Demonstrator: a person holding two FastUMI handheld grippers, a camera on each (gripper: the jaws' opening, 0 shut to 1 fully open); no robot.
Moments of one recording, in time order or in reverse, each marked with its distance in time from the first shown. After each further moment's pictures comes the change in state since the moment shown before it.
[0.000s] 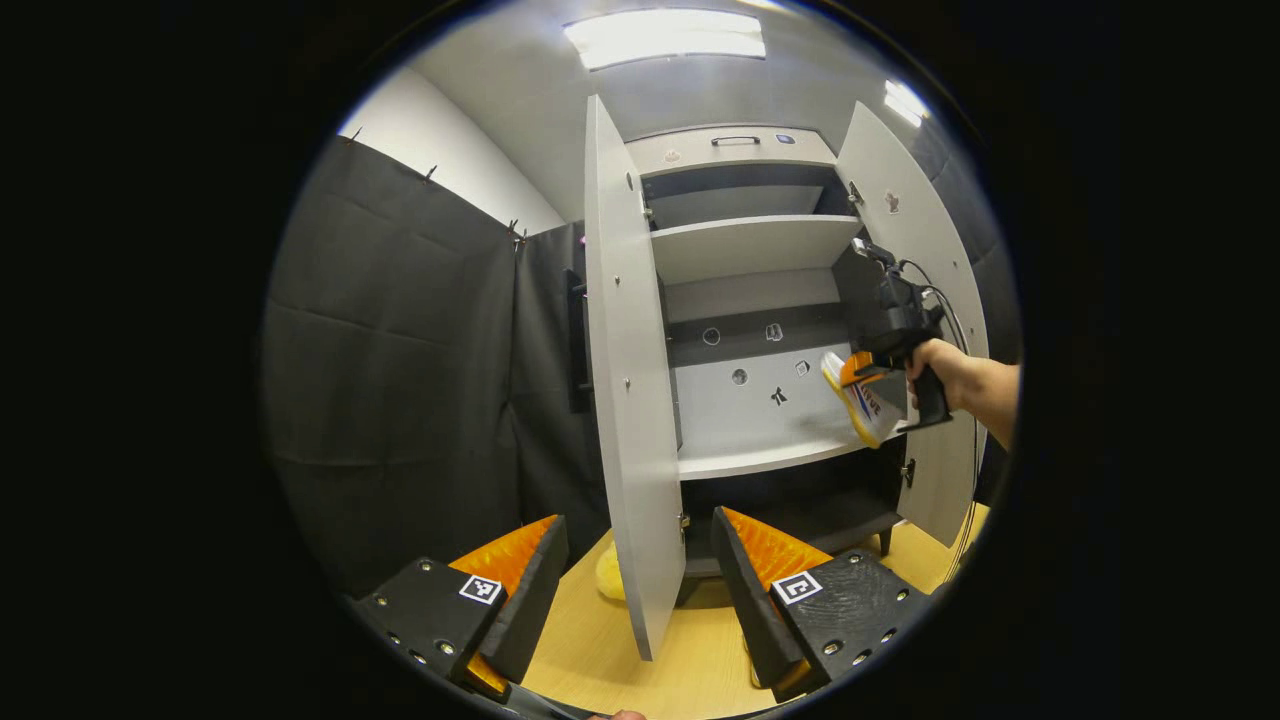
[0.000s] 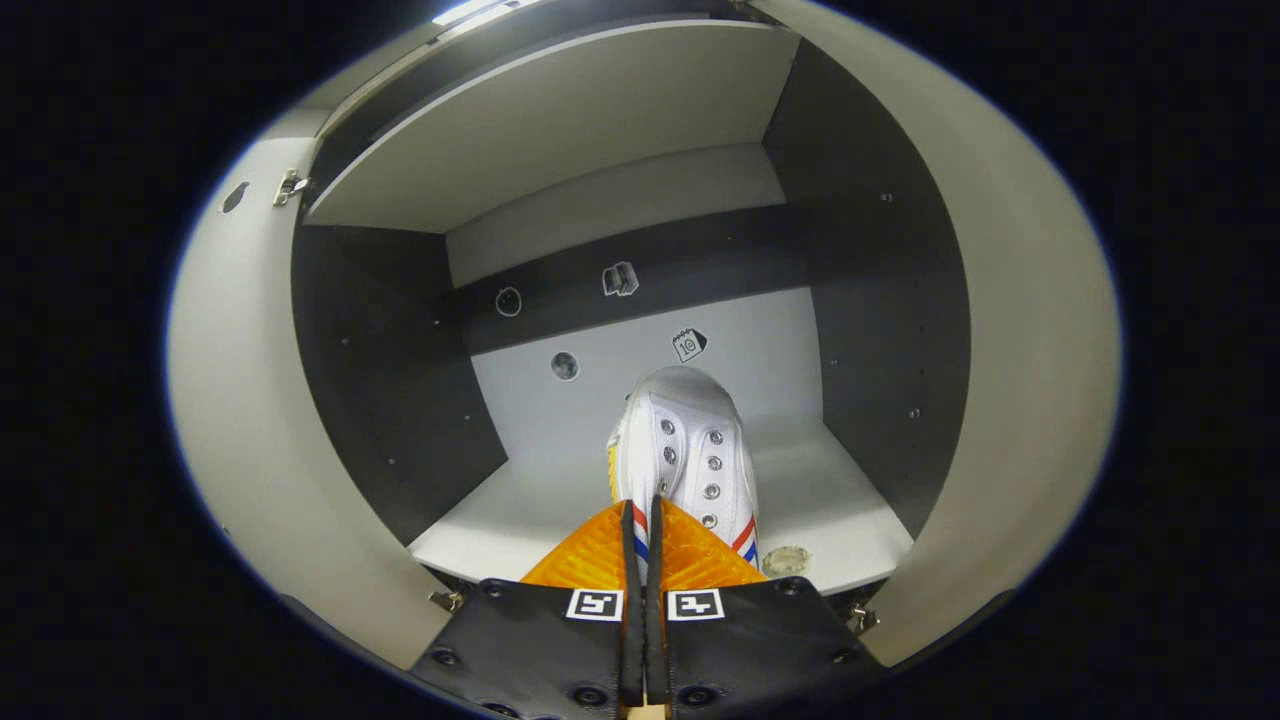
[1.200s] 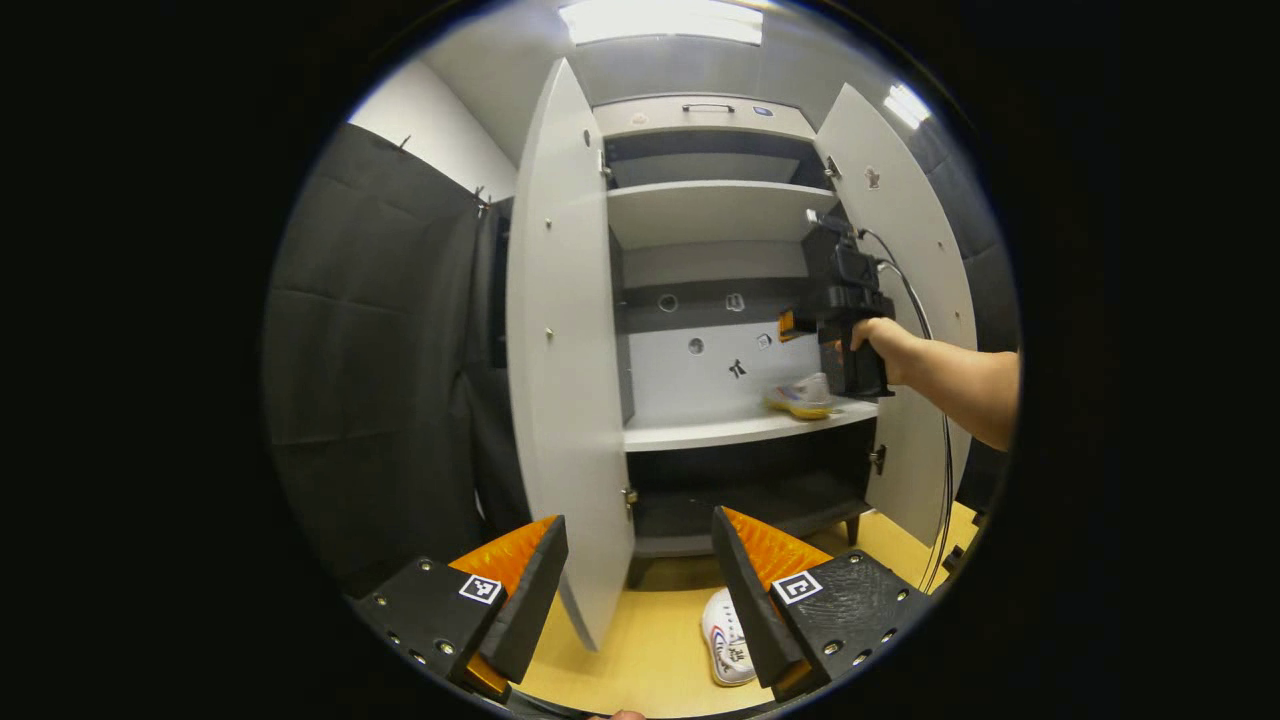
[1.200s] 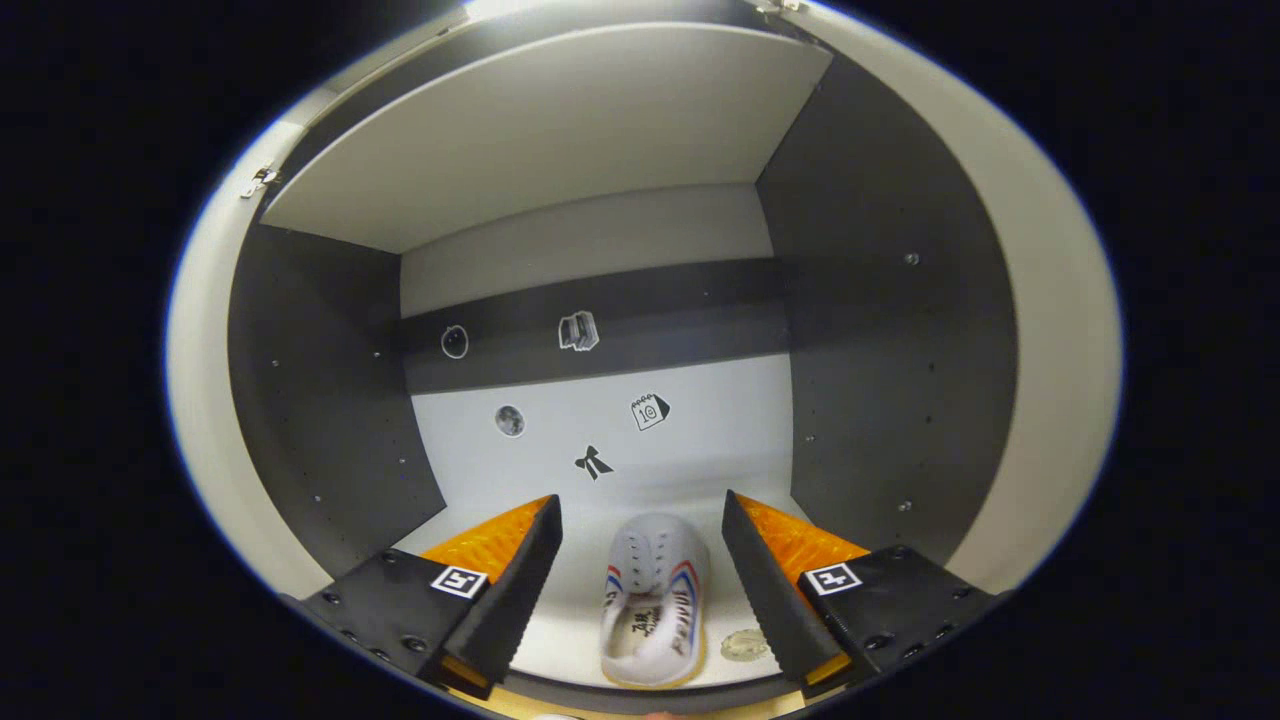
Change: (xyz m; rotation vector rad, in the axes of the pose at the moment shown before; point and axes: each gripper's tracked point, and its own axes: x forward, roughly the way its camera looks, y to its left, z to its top) left arm 0.025 -0.061 -0.035 -0.046 0.111 -0.175; right arm 0.019 -0.022 0.042 -0.107 -0.177 -0.120
